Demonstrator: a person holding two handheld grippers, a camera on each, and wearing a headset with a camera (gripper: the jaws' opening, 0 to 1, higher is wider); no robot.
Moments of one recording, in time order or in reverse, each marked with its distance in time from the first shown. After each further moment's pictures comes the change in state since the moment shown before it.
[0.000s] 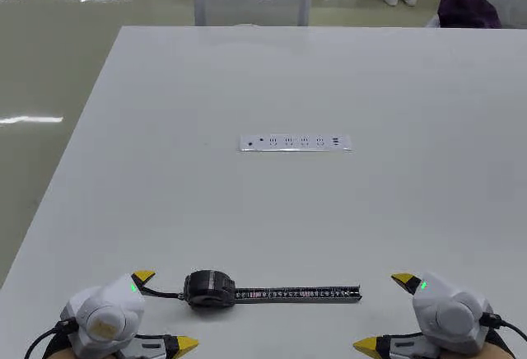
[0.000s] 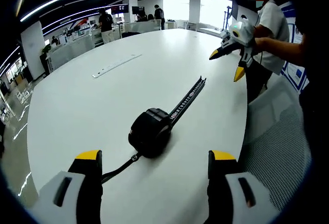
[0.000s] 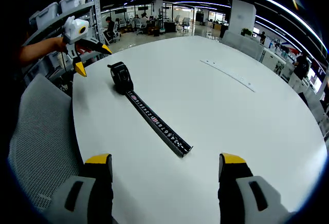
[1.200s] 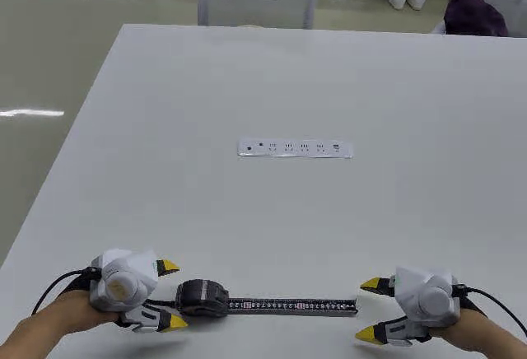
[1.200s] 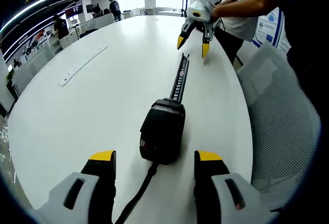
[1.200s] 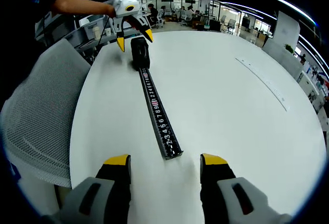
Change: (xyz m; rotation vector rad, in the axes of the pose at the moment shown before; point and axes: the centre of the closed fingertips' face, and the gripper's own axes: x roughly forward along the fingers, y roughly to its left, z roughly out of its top) left arm 0.058 0.027 -0.007 0.271 0.095 -0.251; right arm 0.049 -0.030 -0.023 -0.263 0.061 0.269
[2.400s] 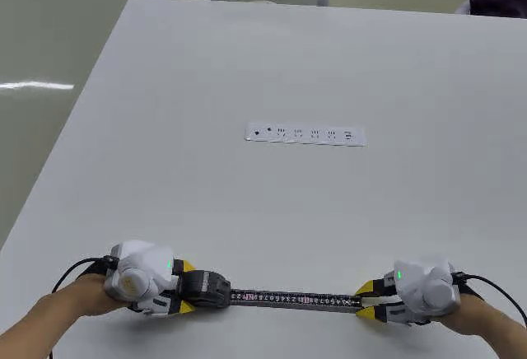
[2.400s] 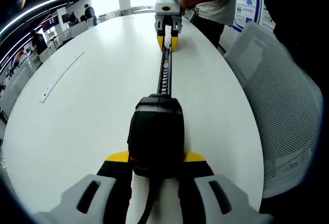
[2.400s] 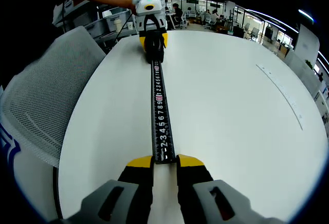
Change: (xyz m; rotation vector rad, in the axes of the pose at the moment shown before) left arm 0.036 -0.007 -0.002 0.183 0.012 -0.117; right arm 0.028 -0.007 -0.006 -0.153 -0.007 0.157
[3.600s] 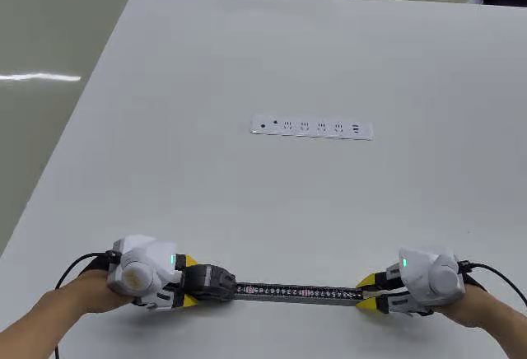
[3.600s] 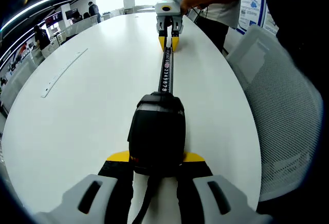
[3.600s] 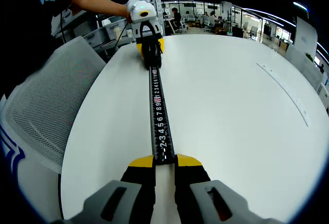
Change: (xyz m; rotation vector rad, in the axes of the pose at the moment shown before) left arm -0.003 -0.001 -0.003 -0.039 0.005 0.008; right arm 0.004 -0.006 0.005 0.048 -0.049 0.040
